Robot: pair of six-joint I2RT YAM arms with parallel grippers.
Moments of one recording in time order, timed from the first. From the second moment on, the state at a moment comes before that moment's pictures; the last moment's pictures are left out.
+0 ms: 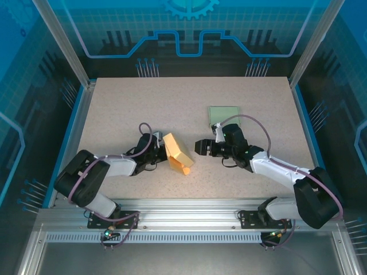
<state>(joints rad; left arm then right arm) -0.47 1.53 0.49 0.34 0.22 -0.79 0.56 1.31 0.67 0.00 -0.36 0.62</state>
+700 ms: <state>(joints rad) -0.65 1.42 0.58 0.26 0.18 -0.79 0.58 1.42 0.96 -0.18 -0.40 0.60</state>
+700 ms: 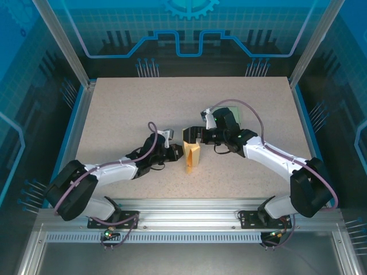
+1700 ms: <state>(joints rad) -0.71 1.68 0.80 0.31 0.19 -0.79 0.43 1.43 0.90 -0.35 -0.44 0.56</state>
